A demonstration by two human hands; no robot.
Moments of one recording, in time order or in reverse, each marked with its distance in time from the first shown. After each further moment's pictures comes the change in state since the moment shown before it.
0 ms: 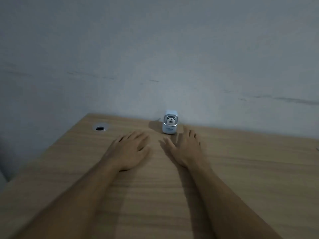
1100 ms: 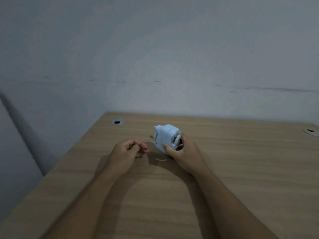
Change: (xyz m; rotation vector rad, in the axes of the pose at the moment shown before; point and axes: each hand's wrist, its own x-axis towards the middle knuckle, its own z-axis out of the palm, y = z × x) left_hand -0.136 0.010 -0.014 -0.932 0.247 -0.107; right_hand -0.132 -0.014 -0.056 0.744 -0.071 -0.124
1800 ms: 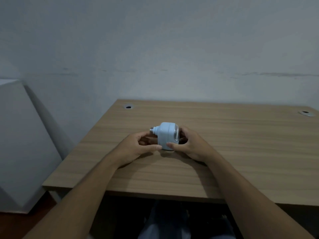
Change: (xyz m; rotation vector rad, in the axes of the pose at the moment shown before) left_hand -0.095 0.033 -0.032 0.028 -0.367 0.017; right_hand -0.075 -0.021 -0.016 -0.048 -0.260 -0.095
